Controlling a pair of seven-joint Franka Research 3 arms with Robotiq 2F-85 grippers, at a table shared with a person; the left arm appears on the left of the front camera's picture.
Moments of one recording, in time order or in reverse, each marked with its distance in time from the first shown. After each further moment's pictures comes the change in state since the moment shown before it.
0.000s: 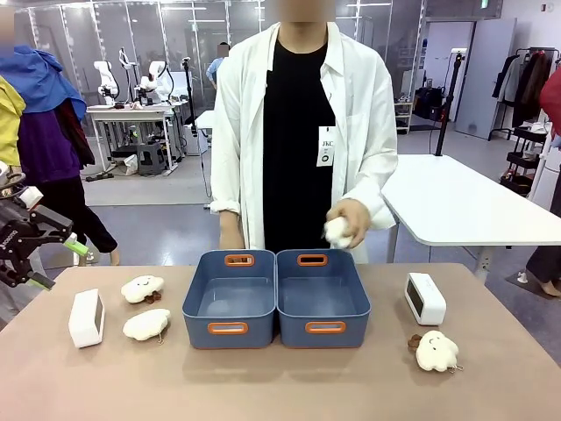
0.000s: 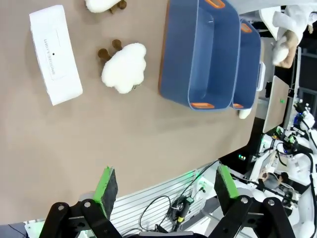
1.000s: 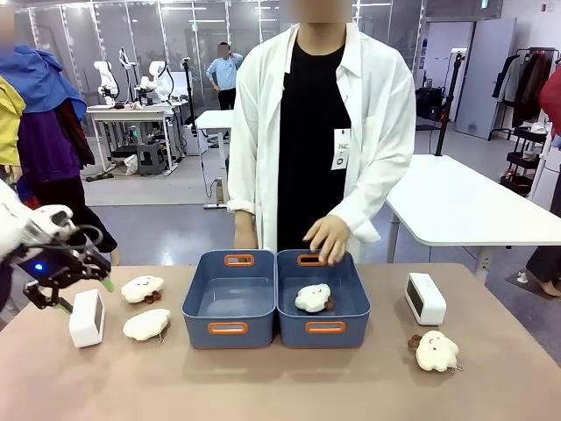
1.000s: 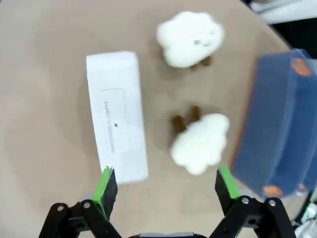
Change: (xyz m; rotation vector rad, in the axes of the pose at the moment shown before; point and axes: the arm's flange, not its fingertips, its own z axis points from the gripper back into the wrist) left arm 0.047 0.030 -0.104 0.378 -0.204 0.082; right arm 0.000 0.000 0.000 -0.001 0.000 0.000
